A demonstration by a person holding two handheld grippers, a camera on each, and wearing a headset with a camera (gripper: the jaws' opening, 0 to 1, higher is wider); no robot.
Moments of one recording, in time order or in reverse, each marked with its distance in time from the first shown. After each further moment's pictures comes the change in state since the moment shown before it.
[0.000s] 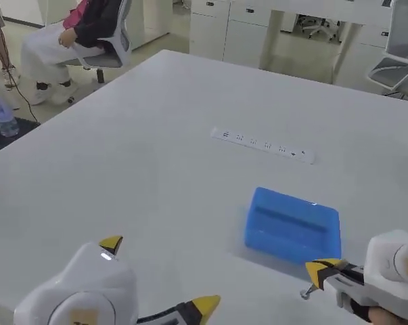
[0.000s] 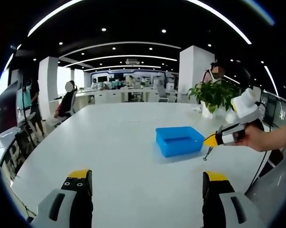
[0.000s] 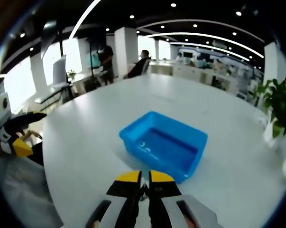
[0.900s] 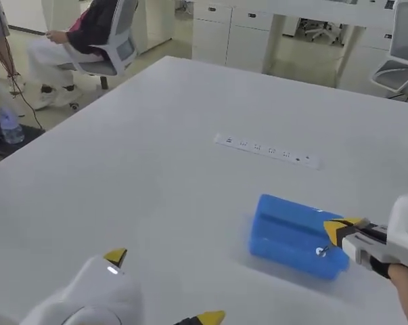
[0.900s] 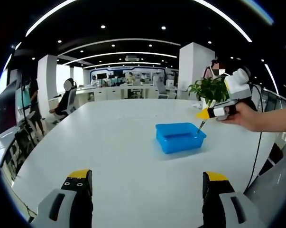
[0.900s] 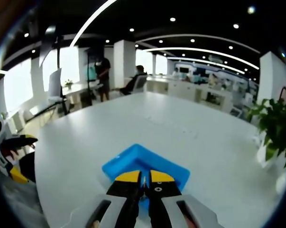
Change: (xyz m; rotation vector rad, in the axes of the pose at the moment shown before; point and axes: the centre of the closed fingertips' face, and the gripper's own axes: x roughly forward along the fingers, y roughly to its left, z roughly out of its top) left arm 0.000 0.001 -0.003 0.019 0.028 0.016; right arm 0.011 -0.038 0.065 -0.028 -0.121 -0.062
